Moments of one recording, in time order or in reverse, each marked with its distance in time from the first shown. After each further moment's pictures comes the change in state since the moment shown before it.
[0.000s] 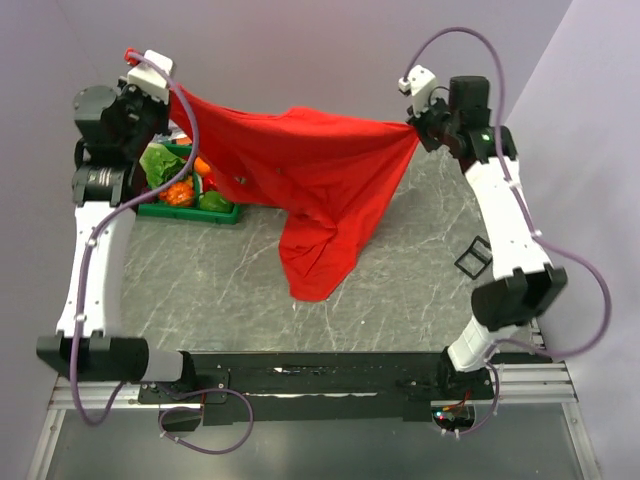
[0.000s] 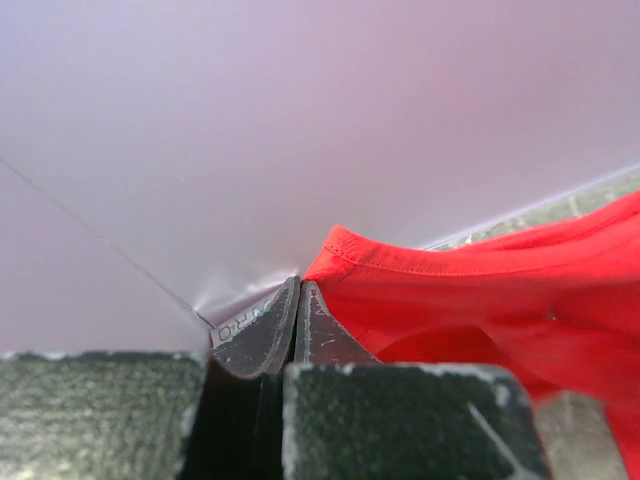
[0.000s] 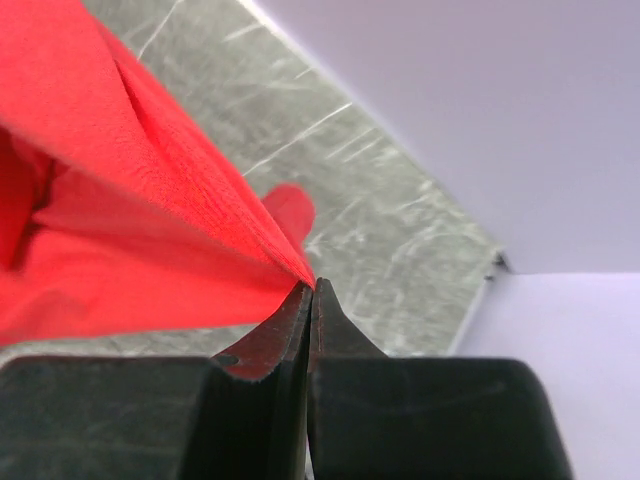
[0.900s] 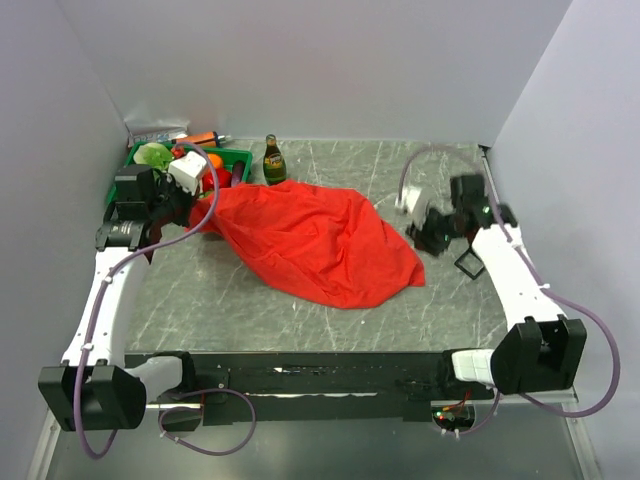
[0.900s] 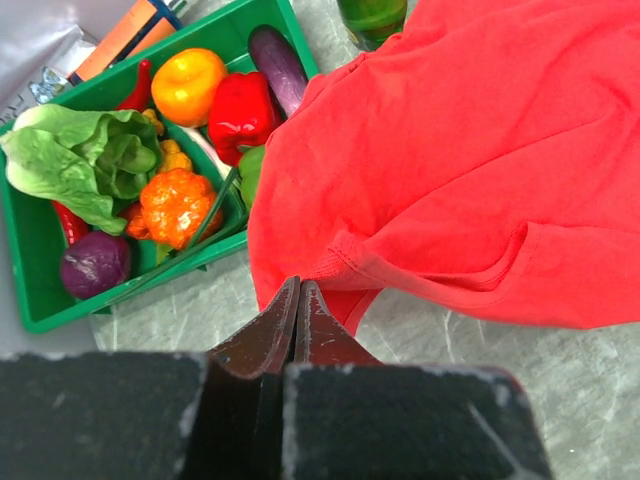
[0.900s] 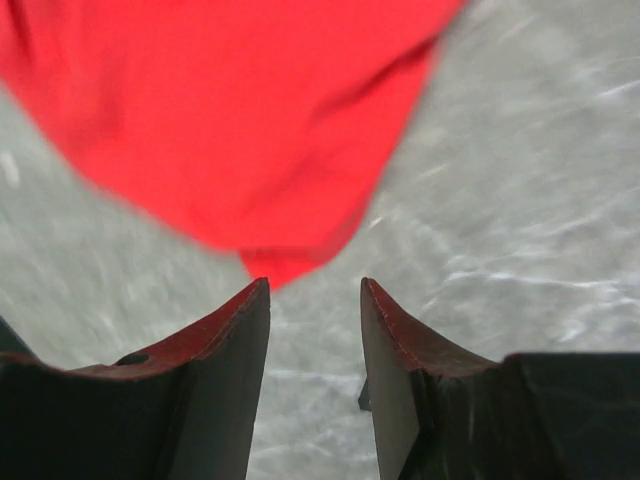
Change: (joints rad) left arm 0.026 -0.277 -0.585 -0.224 0.143 0.090; right arm -0.093 -0.423 -0.760 -0.160 -0.286 -0.327
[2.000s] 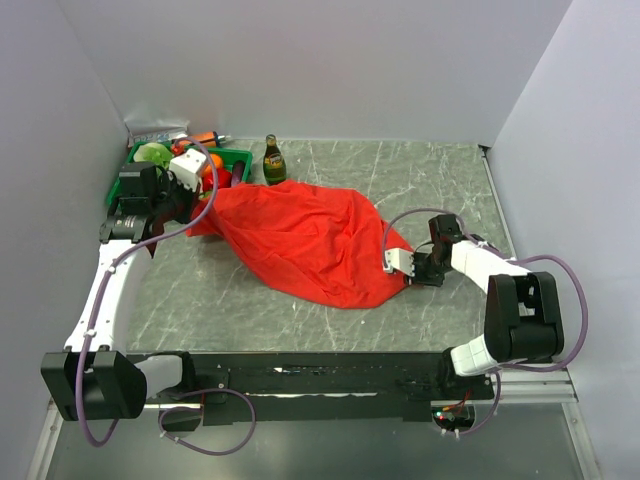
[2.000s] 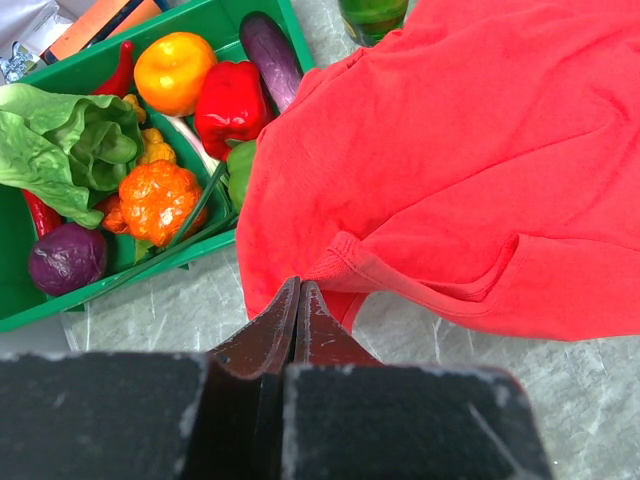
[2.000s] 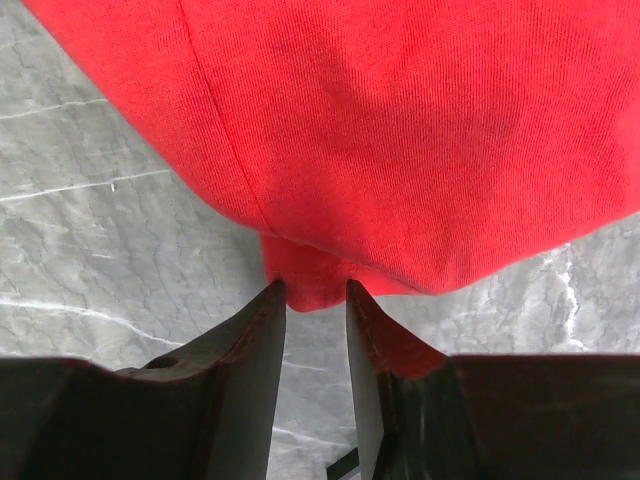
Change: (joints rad) left arm 0.005 0.058 0.002 0.027 0.004 -0.057; right arm -0.009 0.164 -0.473 0.312 0.168 -0.563
